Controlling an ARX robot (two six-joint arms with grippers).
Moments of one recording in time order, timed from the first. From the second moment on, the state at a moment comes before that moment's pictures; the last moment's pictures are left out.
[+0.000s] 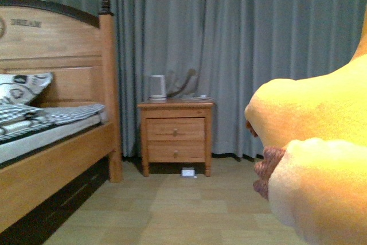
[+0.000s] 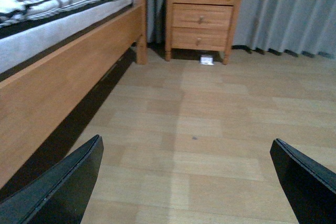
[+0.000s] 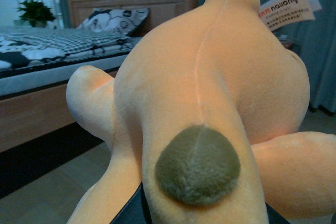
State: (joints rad) left arm 0.00 0.00 0.01 -0.01 0.00 0.00; right arm -0.03 0.26 0.12 0.34 -0.39 0.06
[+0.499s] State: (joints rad) left arm 0.00 0.00 0.01 -0.01 0.00 0.00; right arm -0.03 0.26 0.12 0.34 -0.40 0.06
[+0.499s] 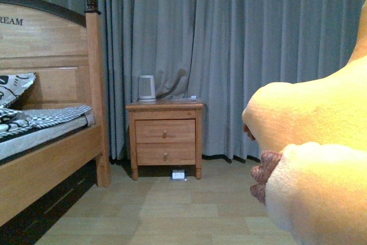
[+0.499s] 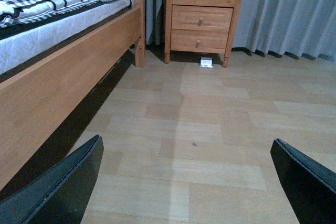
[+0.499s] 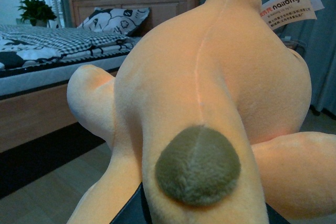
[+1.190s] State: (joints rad) left arm 0.00 0.00 0.01 -0.01 0.00 0.00; right arm -0.03 0.26 0.12 0.34 -0.40 0.06
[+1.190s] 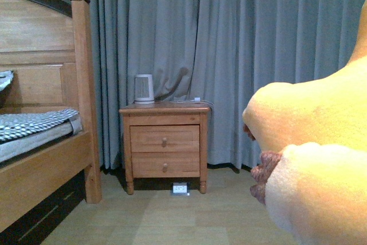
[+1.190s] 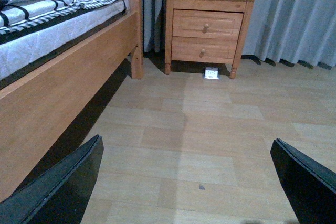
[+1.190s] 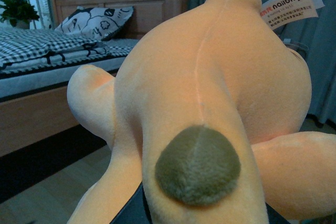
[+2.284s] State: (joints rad) left arm 0.00 0.00 0.01 -0.01 0.00 0.00; right arm -0.03 0.26 0.12 0.34 -0.40 0.06
